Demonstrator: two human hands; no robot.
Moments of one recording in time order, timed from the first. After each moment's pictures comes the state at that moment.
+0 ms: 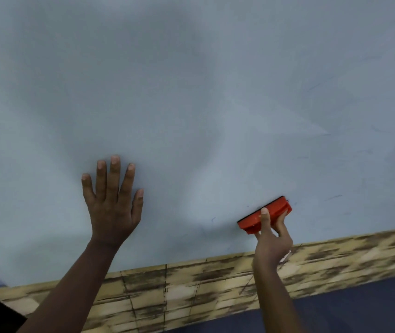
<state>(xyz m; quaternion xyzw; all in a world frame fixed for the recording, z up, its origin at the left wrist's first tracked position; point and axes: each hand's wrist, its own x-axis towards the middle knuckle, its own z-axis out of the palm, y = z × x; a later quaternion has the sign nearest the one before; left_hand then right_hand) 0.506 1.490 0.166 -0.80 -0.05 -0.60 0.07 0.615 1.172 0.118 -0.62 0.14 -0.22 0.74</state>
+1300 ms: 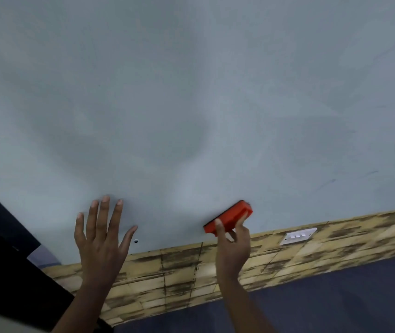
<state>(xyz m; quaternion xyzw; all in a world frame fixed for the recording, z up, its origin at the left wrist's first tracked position) 0.378 1.583 0.046 -0.87 -0.13 -0.47 0.07 0.492 1.326 0.040 -0.73 0.05 -0.19 0.66</state>
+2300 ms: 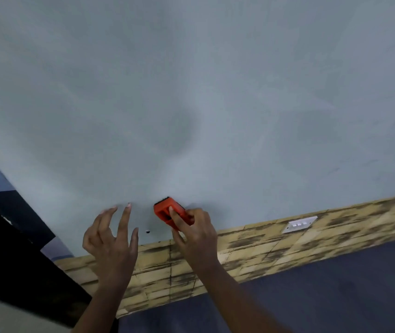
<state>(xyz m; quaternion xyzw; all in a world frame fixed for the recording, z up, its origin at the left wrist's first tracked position) 0.354 1.578 0.024 -0.88 -0.19 -0.42 -0.05 0.459 1.392 0.042 -0.84 -0.34 -0.32 0.28</state>
